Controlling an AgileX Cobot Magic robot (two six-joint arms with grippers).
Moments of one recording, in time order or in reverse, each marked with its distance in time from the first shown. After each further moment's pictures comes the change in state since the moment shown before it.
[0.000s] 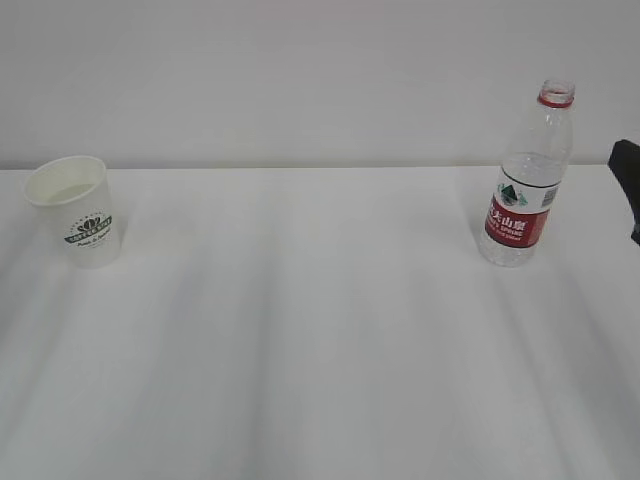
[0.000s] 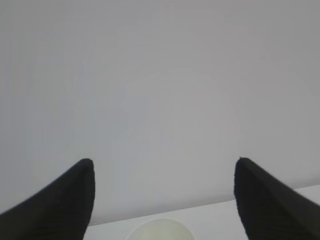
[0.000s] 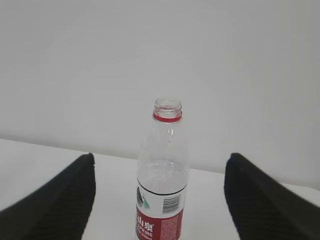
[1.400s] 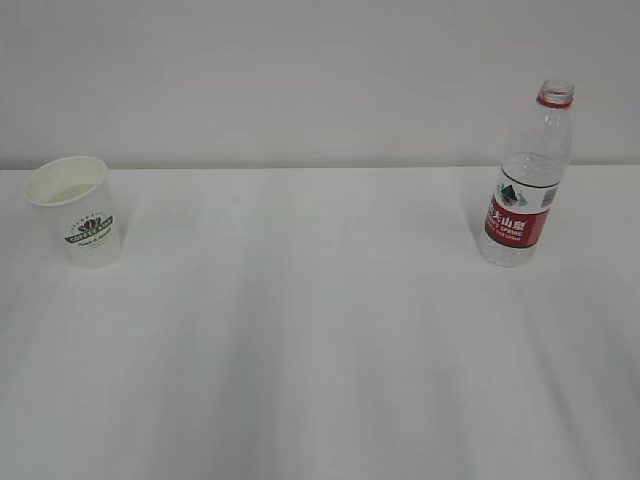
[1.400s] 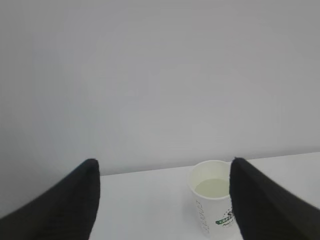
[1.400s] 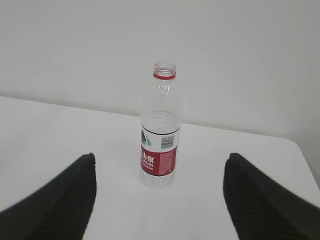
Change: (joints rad) left arm 0.000 -0.767 0.014 0.000 0.885 0.000; right arm 0.000 -0.653 -0.031 0.000 0.827 -0.007
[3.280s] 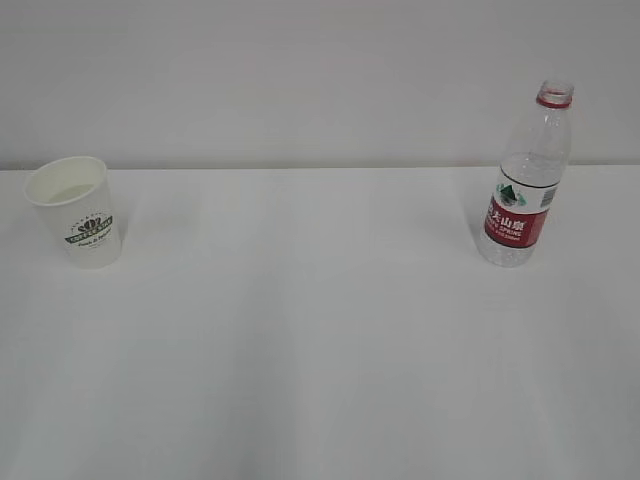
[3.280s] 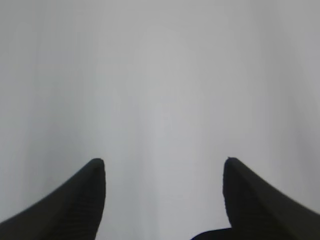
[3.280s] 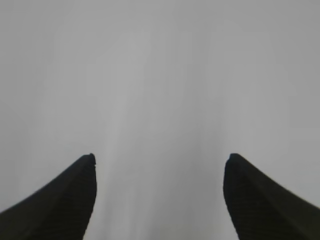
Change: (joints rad) left arm 0.000 -0.083 -0.159 -0.474 1.097 0.256; right arm 0.000 -0.038 -0.216 -0.006 0.926 0.084
